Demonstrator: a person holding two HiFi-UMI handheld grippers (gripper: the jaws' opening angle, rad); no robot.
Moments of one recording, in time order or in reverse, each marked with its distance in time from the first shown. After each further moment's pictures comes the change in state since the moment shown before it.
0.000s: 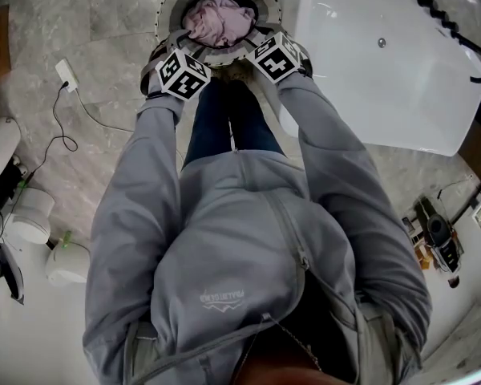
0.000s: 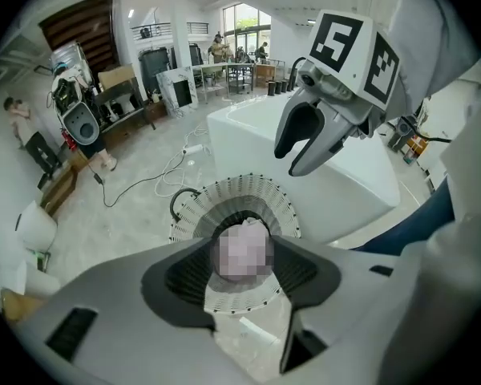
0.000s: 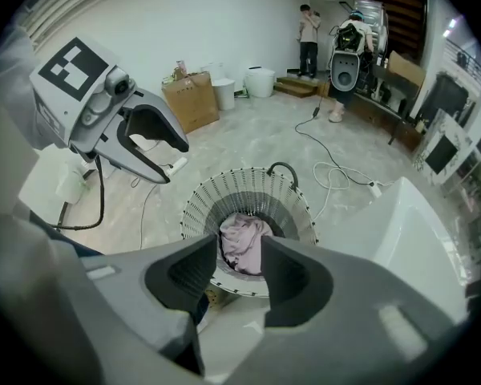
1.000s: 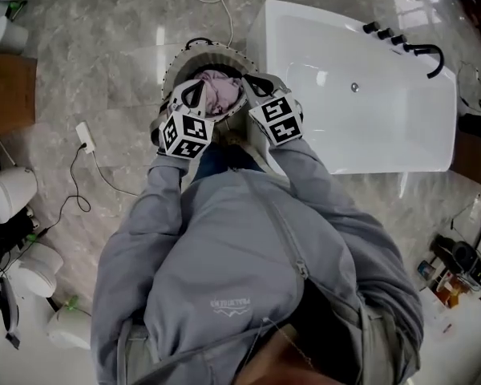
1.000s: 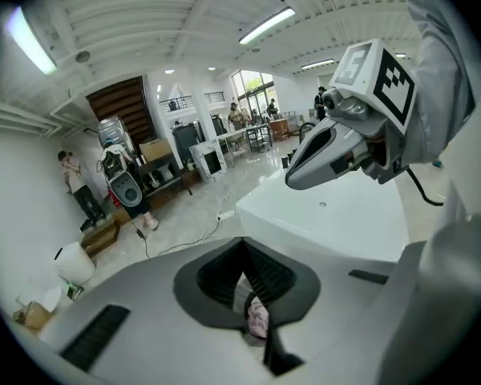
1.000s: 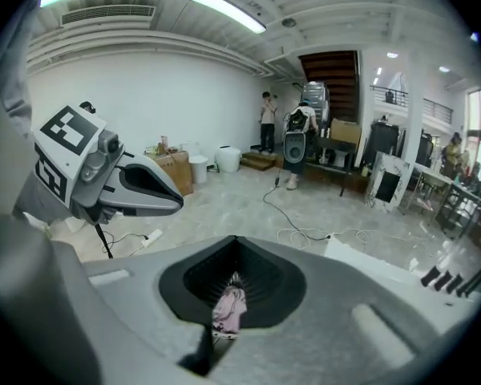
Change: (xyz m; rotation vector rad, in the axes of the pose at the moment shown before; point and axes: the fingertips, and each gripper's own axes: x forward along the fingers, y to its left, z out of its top) left arm -0.179 -0.023 0.119 0.024 -0.410 0.281; right arm -0.215 0.018 0.062 0.106 -0.521 -0.259
